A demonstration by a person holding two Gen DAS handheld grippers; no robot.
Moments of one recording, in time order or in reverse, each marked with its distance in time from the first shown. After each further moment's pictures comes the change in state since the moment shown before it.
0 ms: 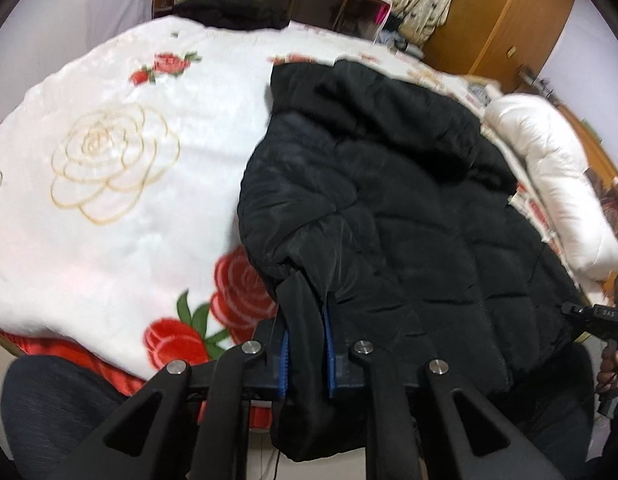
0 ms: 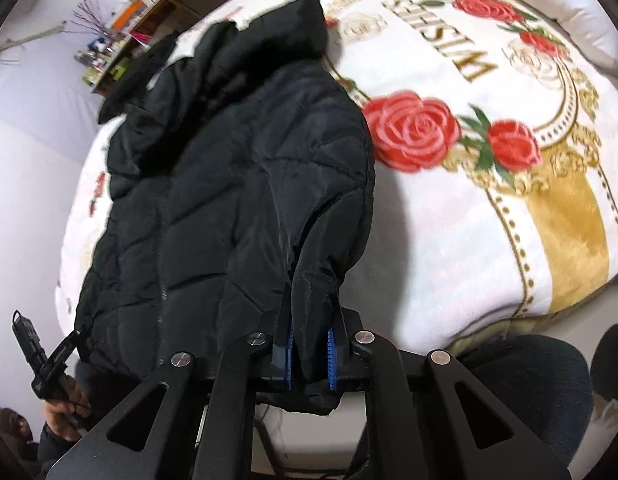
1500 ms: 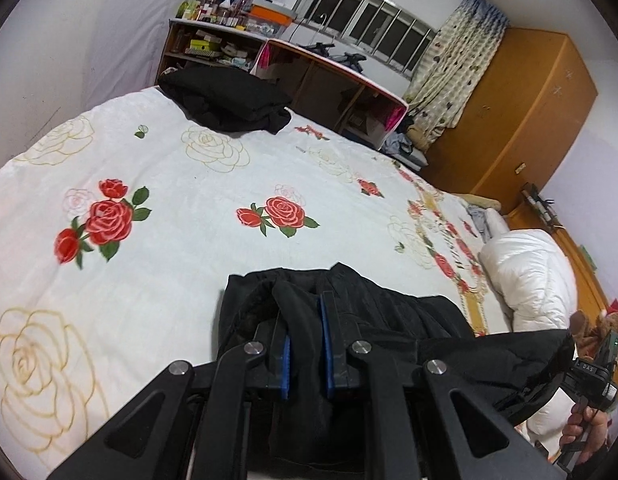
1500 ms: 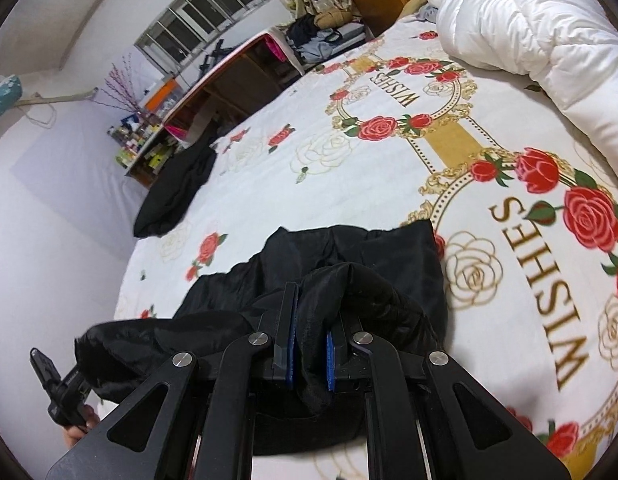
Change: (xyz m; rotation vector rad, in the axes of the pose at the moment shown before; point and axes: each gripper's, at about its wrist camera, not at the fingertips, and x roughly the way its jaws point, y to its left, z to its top) left arm 0.065 -0.006 0.270 -0.168 -0.251 -0.084; right arm 0.018 0.094 0.275 -0.007 -0.276 0.098
